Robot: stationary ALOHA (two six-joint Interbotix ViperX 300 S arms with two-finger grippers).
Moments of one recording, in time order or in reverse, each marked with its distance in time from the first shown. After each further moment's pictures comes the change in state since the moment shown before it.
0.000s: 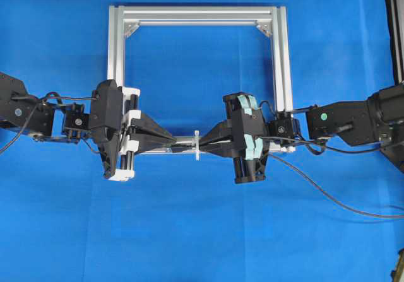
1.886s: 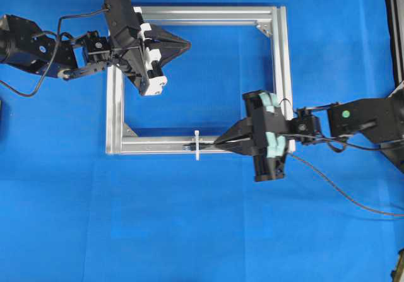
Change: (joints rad) left arm 0.379 0.069 -0.127 0.000 -0.002 0.012; right arm 0.000 -0.075 0.092 0.000 -0.002 0.000
